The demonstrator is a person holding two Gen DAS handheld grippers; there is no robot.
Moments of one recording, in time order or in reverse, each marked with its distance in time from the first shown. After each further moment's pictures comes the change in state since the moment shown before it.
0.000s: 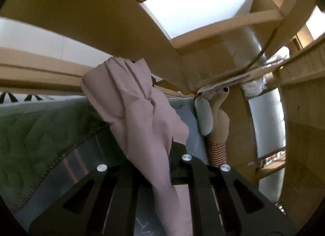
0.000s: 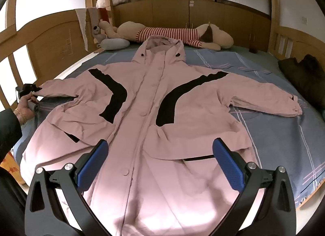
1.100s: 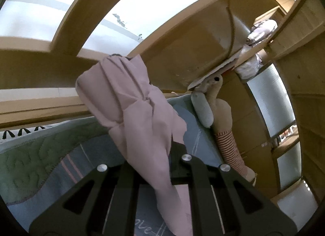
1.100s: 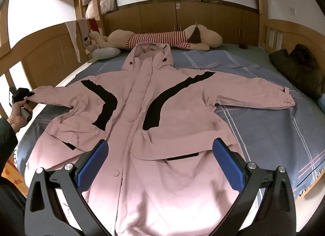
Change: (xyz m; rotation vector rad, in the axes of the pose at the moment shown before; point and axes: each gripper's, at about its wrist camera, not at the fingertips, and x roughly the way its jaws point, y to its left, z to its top) left arm -0.043 -0.079 0.005 0.225 -0.015 0.044; right arm -0.024 -0.032 0.001 0.085 -0.033 -0.008
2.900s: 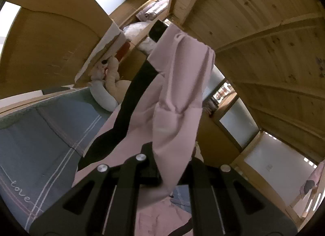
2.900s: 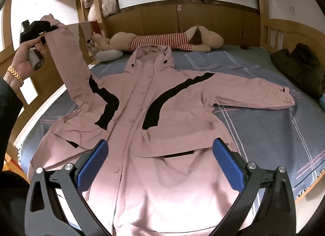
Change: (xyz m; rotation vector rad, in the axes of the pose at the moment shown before) left arm -0.065 -0.300 -0.106 0.299 0.075 -0.452; right arm -0.011 -0.011 -0.002 -0.003 -0.008 0.025
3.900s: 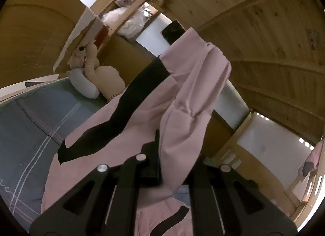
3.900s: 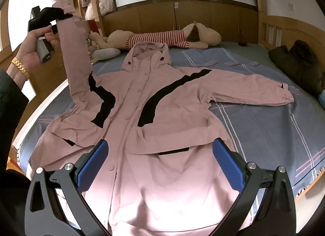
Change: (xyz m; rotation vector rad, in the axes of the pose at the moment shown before) left arm 0.039 -0.057 -0.054 0.082 0.098 -0.077; right arm 0.002 -0.010 -0.002 0.014 0.015 -0.003
